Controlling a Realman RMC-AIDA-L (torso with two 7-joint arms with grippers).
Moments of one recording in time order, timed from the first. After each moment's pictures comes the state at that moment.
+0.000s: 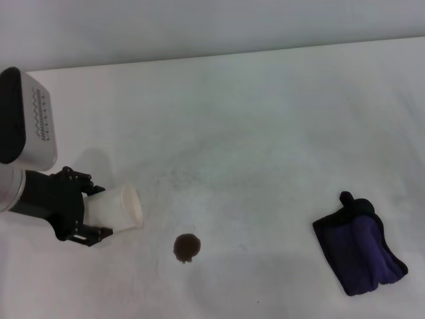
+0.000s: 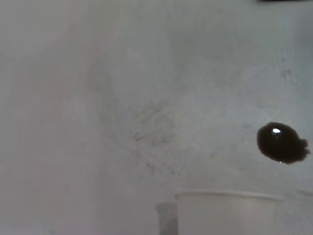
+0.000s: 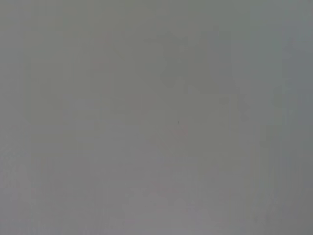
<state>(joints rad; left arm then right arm) -0.50 -2.08 1.30 1.15 -0.72 -1.43 1.51 0.25 2.01 -0.22 0.05 2.07 1.39 -2.87</state>
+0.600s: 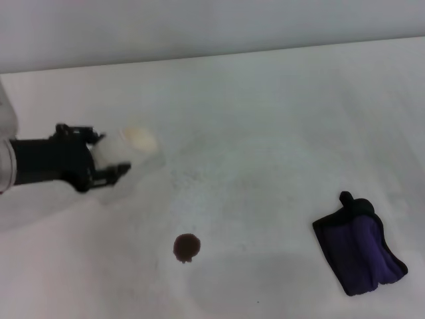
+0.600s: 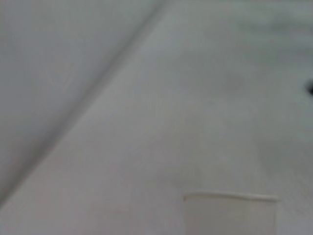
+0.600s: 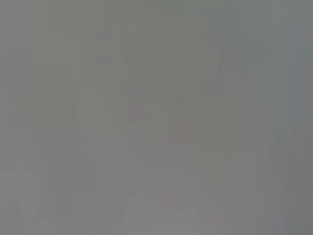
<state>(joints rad) -0.37 -2.08 1.26 1.11 -1.11 -1.19 1.61 0.25 2.01 -0.23 0.02 2.05 1.42 -2.87</state>
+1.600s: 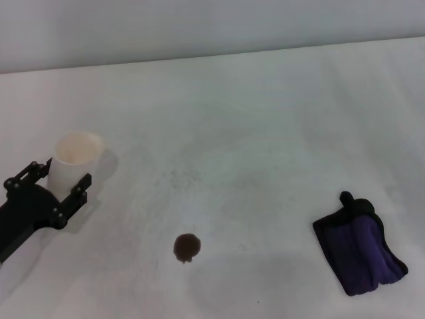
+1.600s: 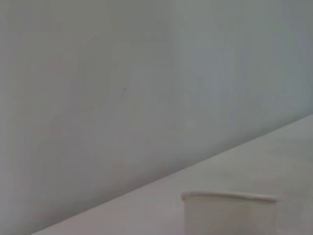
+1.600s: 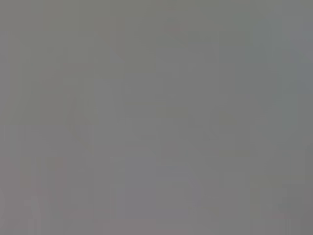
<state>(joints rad) -0.26 -2.08 1.26 0.28 -2.21 -1.16 2.70 0.25 2.01 -0.26 -0.08 2.04 1.44 -2.87</state>
